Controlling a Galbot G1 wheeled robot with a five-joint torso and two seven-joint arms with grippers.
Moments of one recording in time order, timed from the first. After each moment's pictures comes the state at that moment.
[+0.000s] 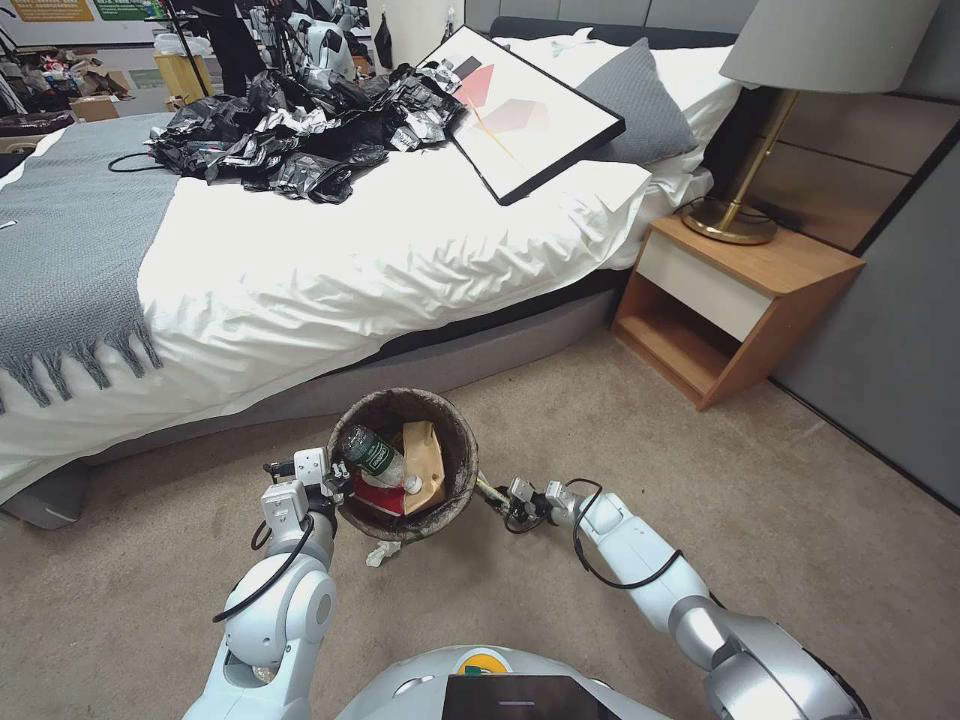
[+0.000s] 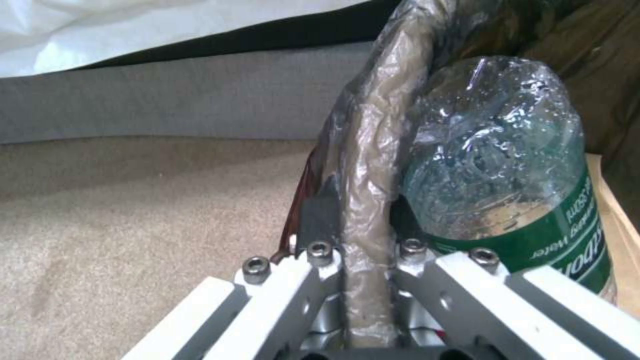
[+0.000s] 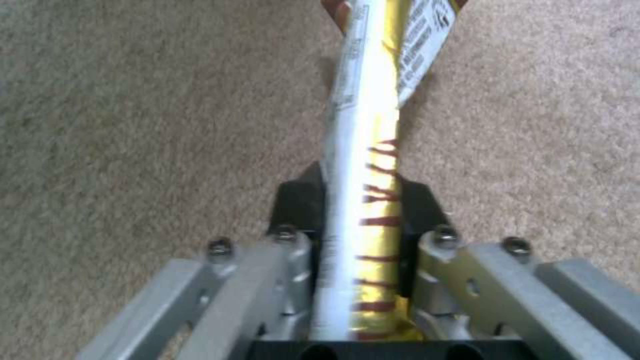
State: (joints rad) left arm 1.56 -1.49 -0.51 -2.25 -0.29 0.61 -0.33; right arm -0.71 1.33 0.04 0.64 -0.12 0.32 -0.67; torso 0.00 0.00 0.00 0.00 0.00
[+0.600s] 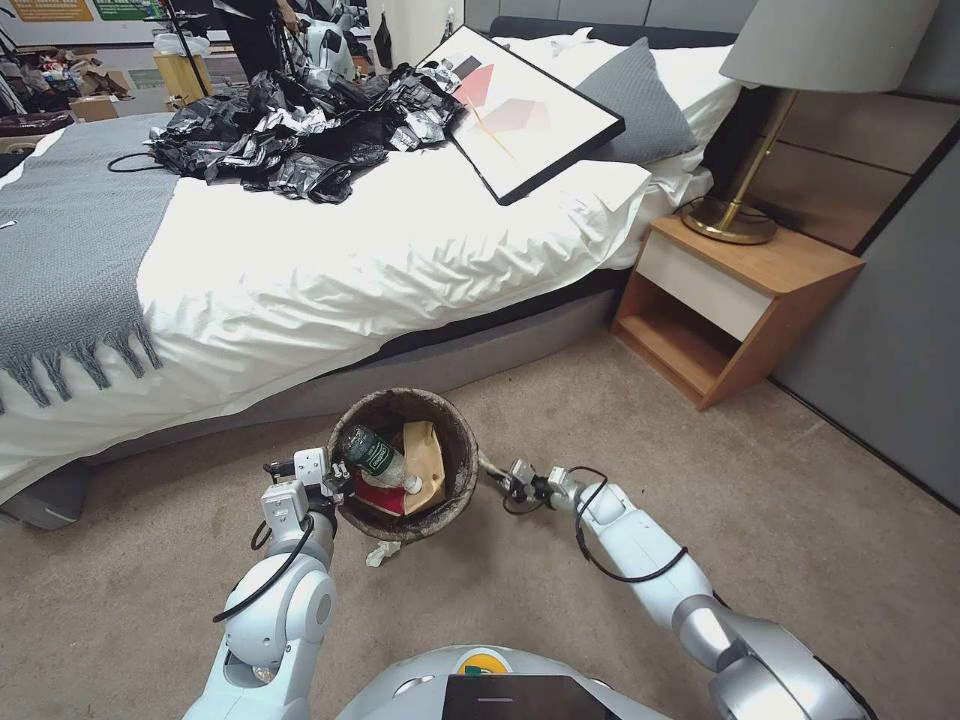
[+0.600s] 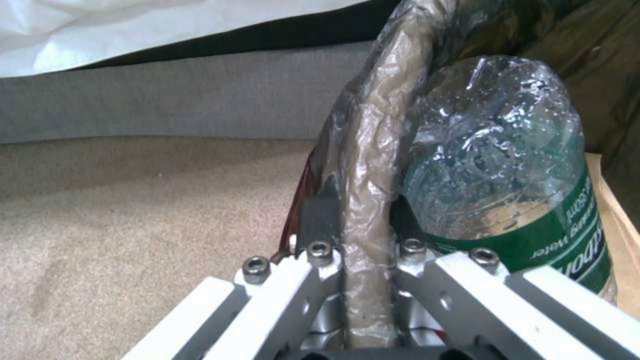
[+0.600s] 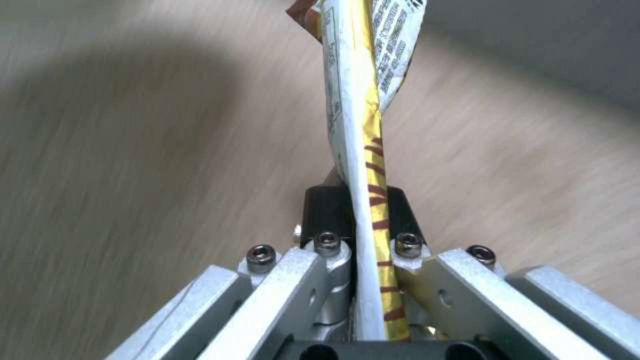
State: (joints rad) left arm 1.56 -1.49 -0.51 -2.25 -0.29 0.61 -0.33; right arm -0.72 1.32 0.07 0.73 -0.06 0.33 -0.63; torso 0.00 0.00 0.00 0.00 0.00
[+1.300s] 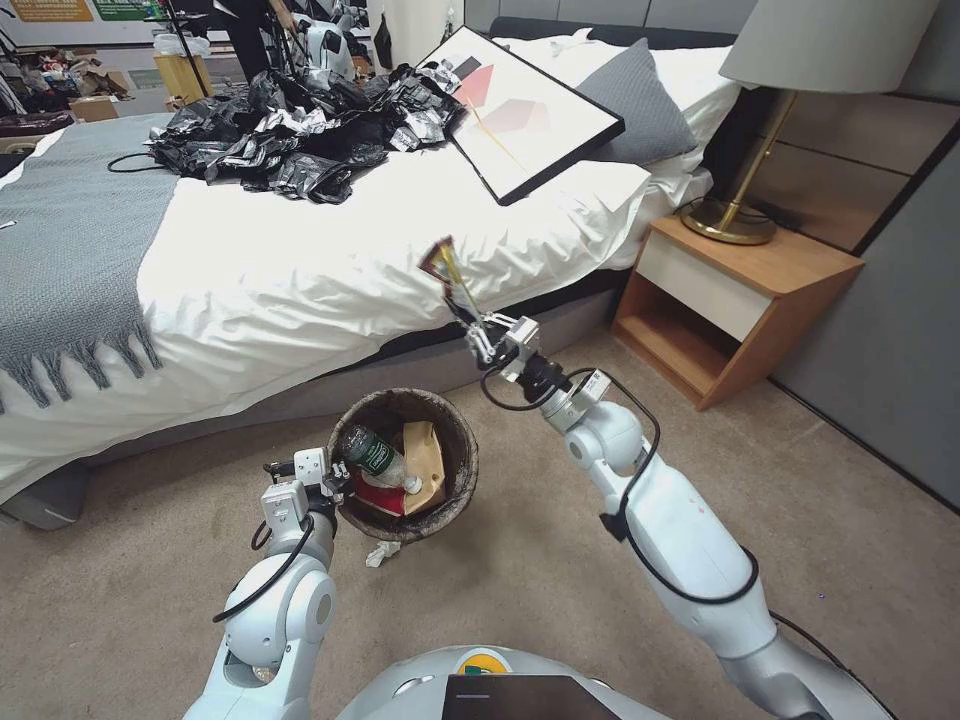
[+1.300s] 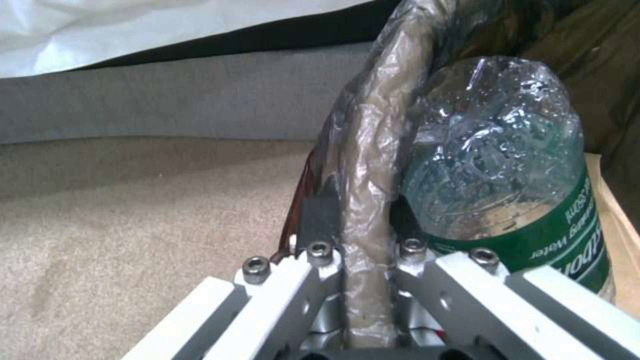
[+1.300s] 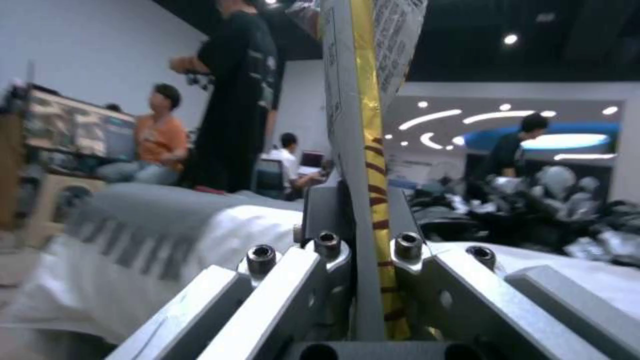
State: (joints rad) left arm 1.56 -1.49 -0.51 -2.25 -0.29 0.61 -0.33; right arm -0.86 1.20 0.05 1.88 0.46 0.21 -0.41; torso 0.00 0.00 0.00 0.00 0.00
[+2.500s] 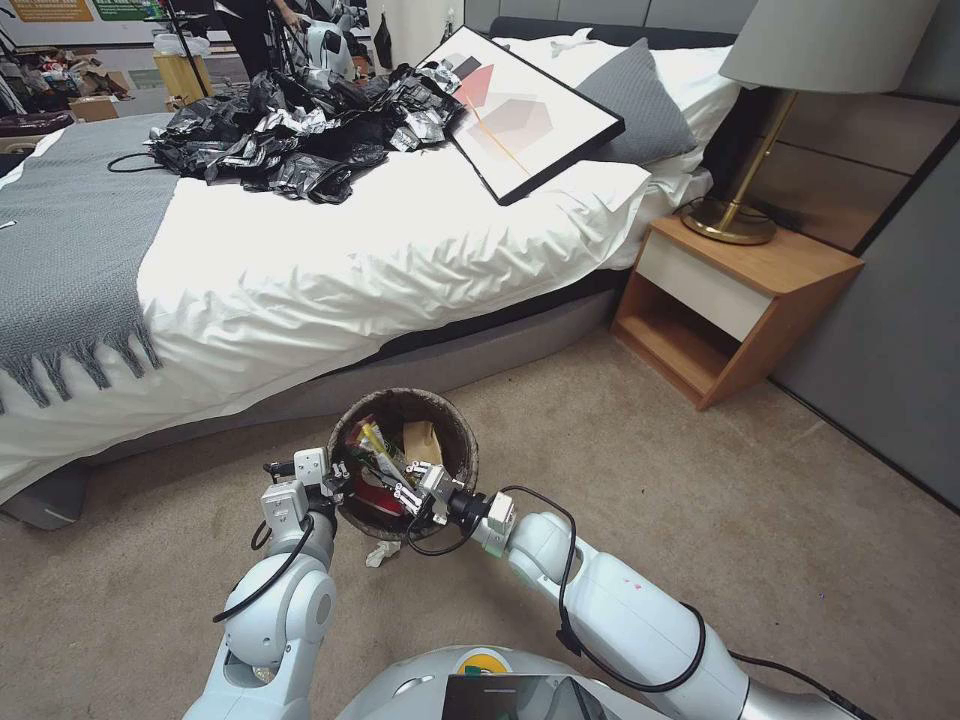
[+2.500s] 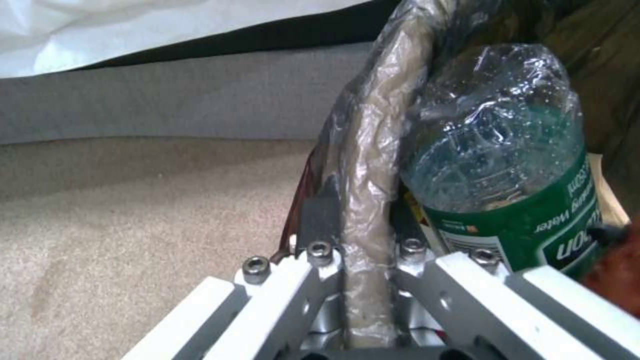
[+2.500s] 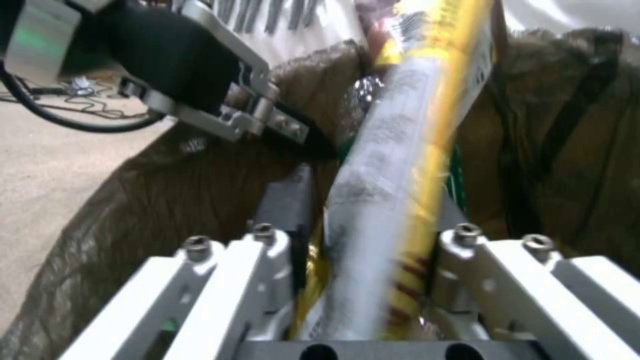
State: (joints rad) left arm 1.56 -1.49 -0.51 -2.25 -0.29 0.61 -0.33; right arm -0.93 1.18 -0.33 1.60 0.29 0.26 -0.31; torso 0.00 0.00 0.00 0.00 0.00
